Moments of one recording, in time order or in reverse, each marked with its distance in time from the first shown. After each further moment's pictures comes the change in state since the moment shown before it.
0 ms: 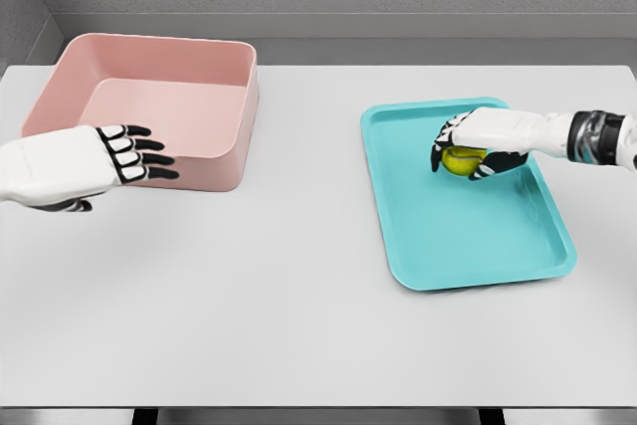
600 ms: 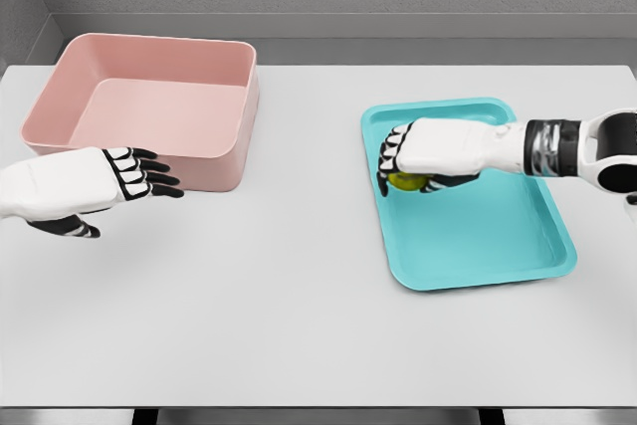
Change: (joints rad) left arm 0.002 0.010 -0.072 0.020 0.160 0.000 -0.030; right arm 0.015 0.009 0.019 -0.300 0.058 0.000 0.001
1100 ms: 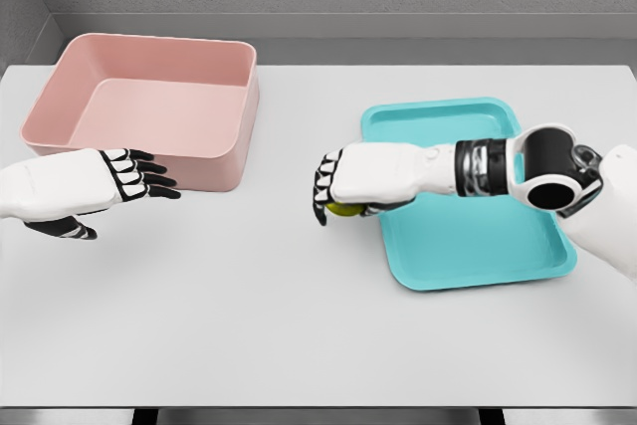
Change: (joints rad) left arm 0.000 0.008 -0.003 0.002 -0.001 0.000 -0.002; right arm -0.012 0.139 0.080 -0.071 0.048 0.049 0.001
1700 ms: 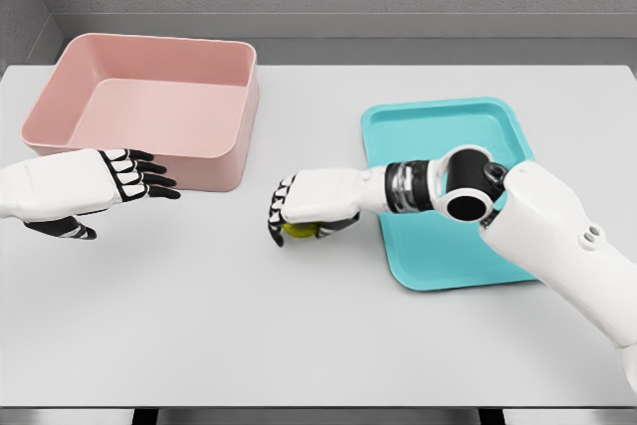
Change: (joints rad) left arm 0.000 0.001 0.000 0.000 -0.002 0.000 0.000; right arm 0.008 0.206 0.073 0.205 0.094 0.007 -0.001
